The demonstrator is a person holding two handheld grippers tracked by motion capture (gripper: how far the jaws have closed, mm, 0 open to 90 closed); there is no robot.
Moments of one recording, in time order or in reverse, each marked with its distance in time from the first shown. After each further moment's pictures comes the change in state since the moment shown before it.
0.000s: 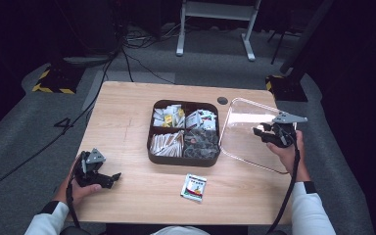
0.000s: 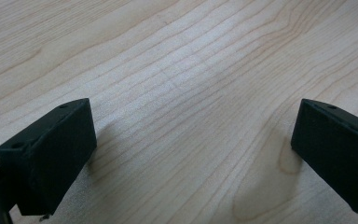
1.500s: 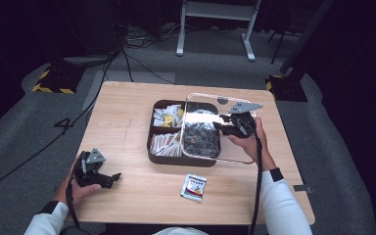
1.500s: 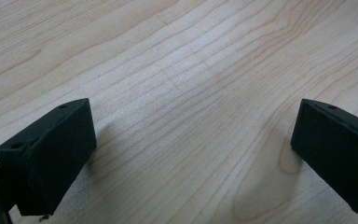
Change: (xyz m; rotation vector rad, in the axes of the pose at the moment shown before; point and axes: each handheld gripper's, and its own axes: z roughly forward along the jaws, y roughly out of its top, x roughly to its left) left arm 0.000 0.000 0.000 0.000 0.000 0.003; right arm 0.093 0.074 0.051 -0.013 0.182 -0.131
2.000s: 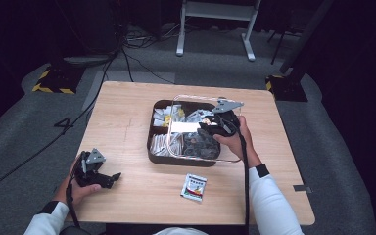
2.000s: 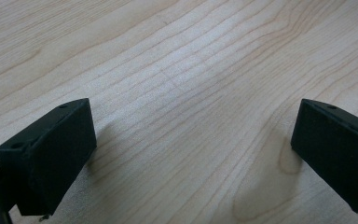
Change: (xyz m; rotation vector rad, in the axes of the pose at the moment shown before) left arm 0.000 0.000 0.000 0.000 0.000 0.000; right arm 0.021 0.015 0.036 0.030 0.042 -0.023
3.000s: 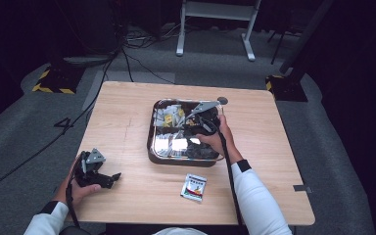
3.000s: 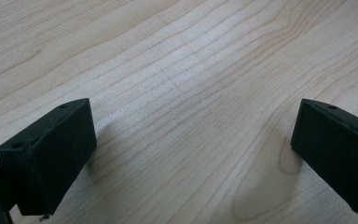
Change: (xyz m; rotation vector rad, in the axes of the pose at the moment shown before) left arm 0.000 0.000 0.000 0.000 -0.001 -0.002; right arm 0.020 0.014 0.055 0.051 0.044 -0.017
